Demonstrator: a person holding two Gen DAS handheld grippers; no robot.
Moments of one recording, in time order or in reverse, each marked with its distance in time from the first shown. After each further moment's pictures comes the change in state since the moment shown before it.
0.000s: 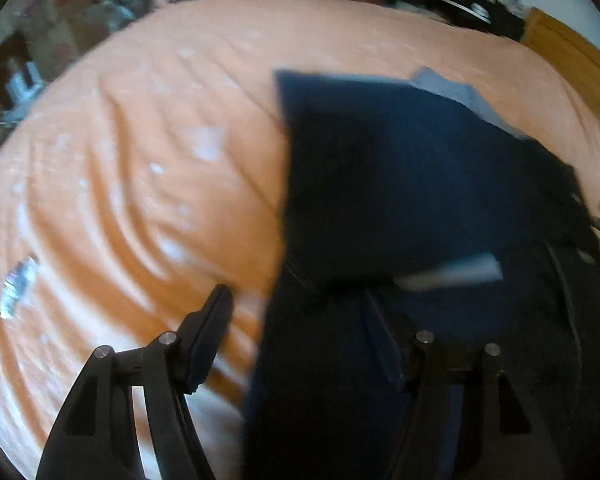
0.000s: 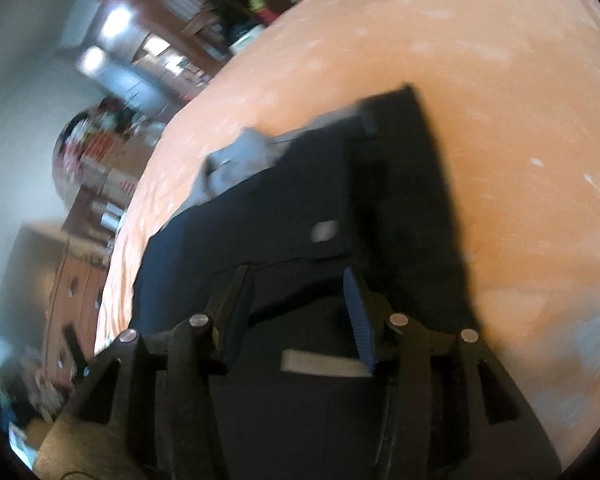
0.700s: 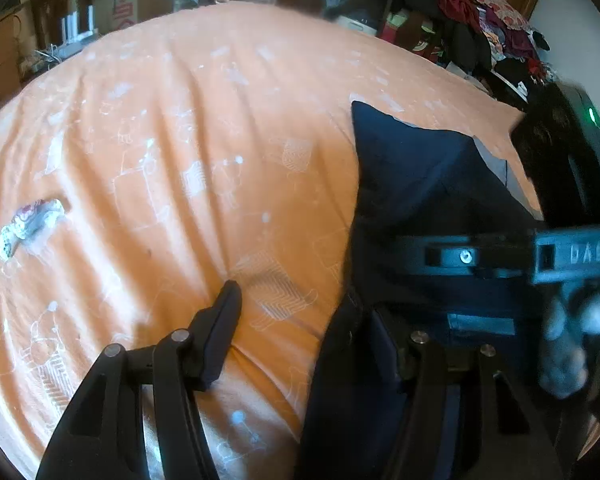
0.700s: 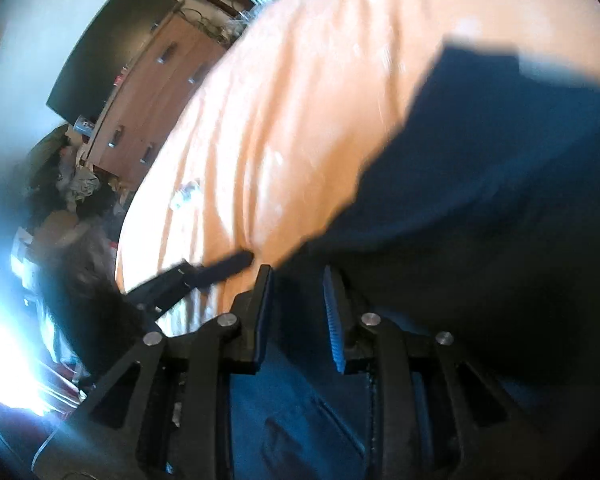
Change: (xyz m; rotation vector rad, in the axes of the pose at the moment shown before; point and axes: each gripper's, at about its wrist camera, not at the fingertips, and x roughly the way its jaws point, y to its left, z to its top) left arm -0.009 0.046 -0.029 -0.226 -0.082 -0.088; right arm 0.282 0.318 -0.071 -0.587 0.646 0.365
